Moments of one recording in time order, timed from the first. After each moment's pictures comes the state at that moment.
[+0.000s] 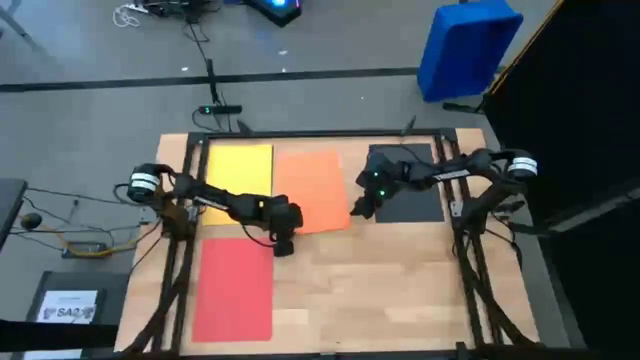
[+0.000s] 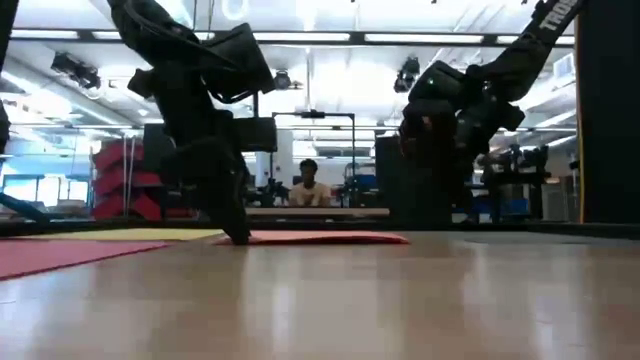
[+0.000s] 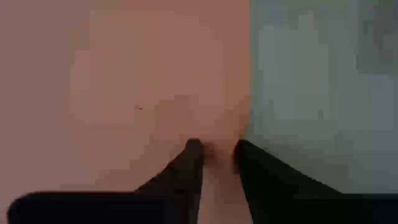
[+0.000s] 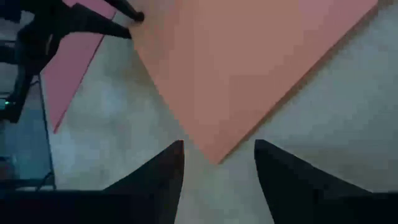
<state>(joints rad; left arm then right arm) -0.02 1.69 0.81 -0.22 -0.09 -0.14 -0.34 1.57 0.67 0.02 -0.48 0.58</state>
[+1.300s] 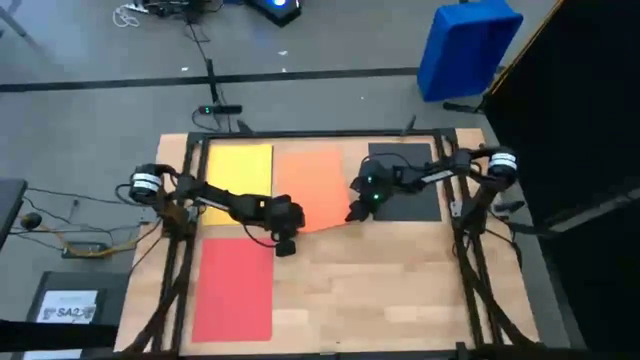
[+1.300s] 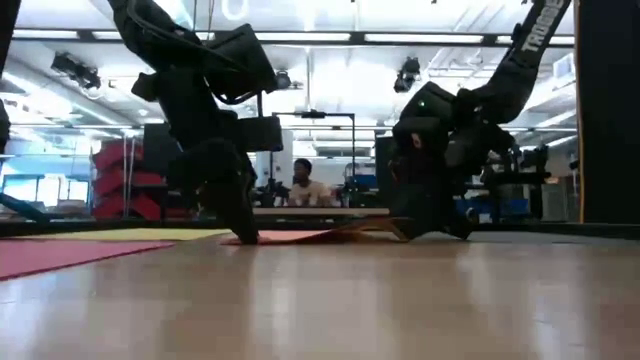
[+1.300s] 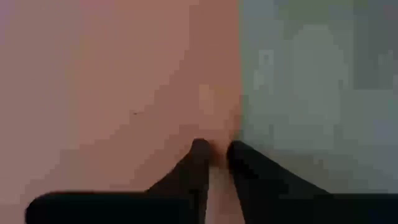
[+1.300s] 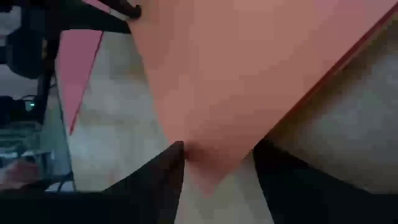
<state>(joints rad) -0.02 1.69 0.81 -0.18 -0.08 -0.11 -0.35 1.72 0.67 0.19 -0.59 0.66</state>
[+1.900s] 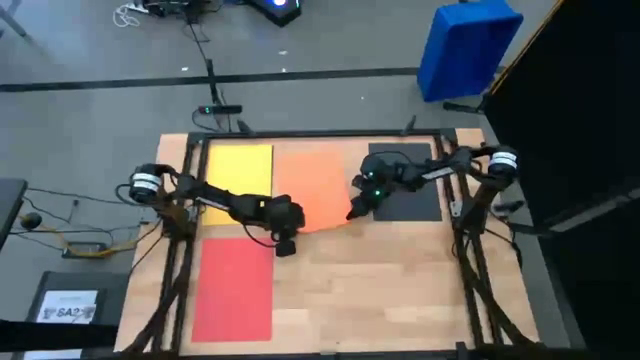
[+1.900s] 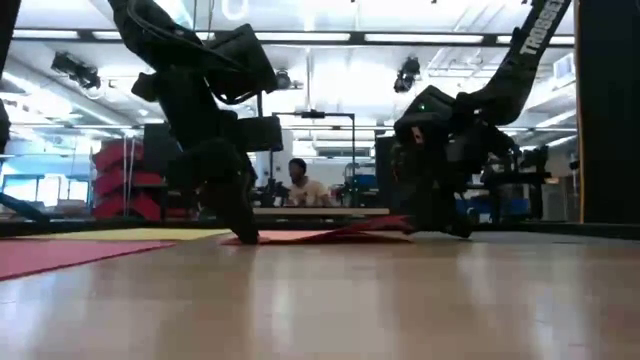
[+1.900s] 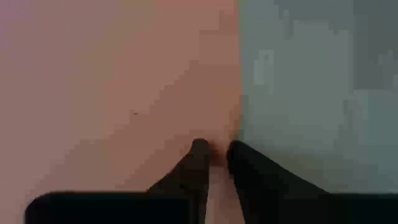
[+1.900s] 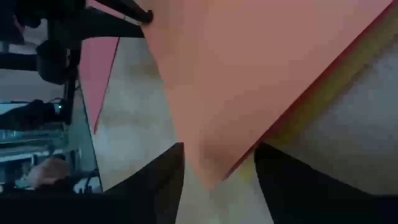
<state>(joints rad) -0.02 1.69 0.81 -0.18 -0.08 -0.11 -0.39 1.71 0.67 0.19 -0.68 0.69</state>
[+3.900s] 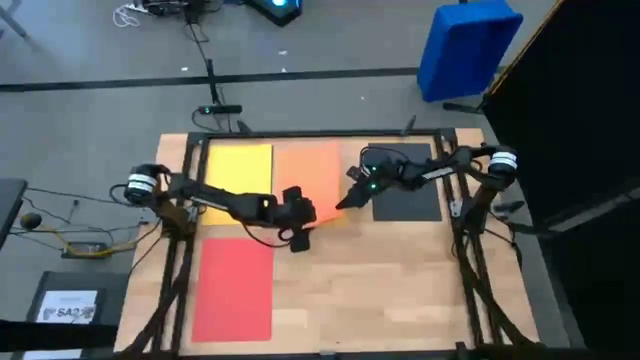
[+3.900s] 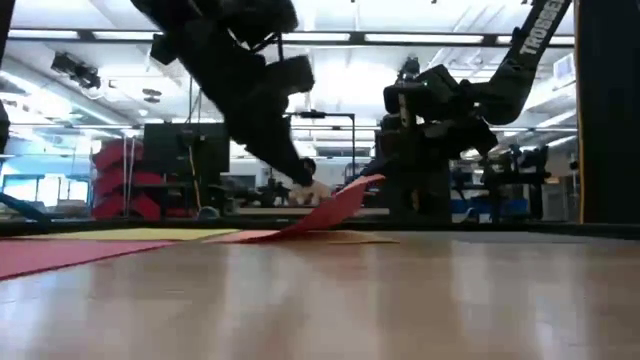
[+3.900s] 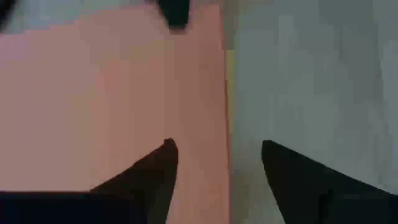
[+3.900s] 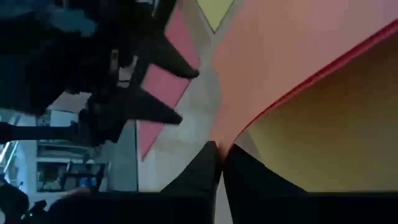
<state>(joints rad) -0.10 1.64 0.95 -0.09 -0.34 -0.06 -0.39 1.71 0.67 0.53 -0.70 0.81</state>
